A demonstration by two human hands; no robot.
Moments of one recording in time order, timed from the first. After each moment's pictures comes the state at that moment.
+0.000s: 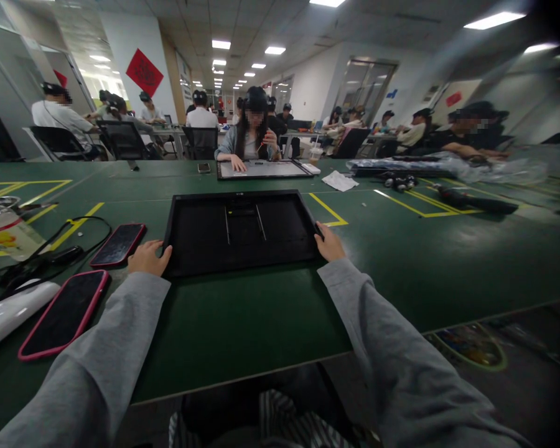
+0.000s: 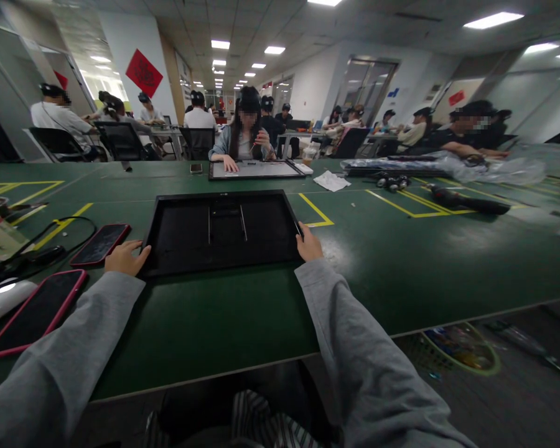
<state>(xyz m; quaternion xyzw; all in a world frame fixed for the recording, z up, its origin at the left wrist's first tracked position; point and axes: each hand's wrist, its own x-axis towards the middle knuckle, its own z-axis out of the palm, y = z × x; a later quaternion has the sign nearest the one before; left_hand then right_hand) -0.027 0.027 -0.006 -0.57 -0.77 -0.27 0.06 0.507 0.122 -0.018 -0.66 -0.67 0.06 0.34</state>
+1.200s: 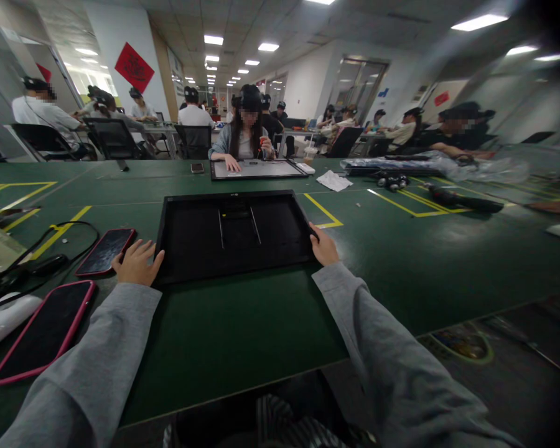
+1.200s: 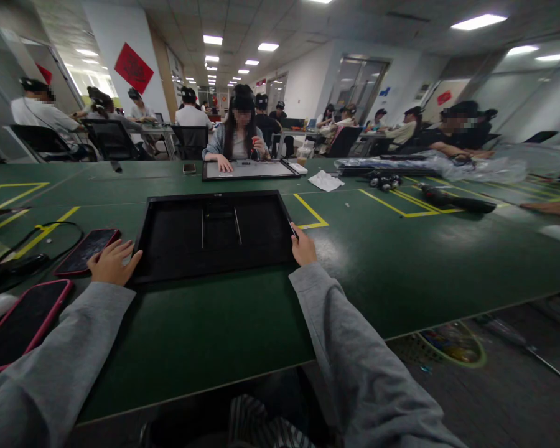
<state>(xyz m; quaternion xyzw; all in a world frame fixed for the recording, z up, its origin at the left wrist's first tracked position) -0.018 0.019 0.011 -0.62 -0.74 -0.26 0.10 0.500 0.118 -0.013 -0.64 -0.67 0.05 0.37</state>
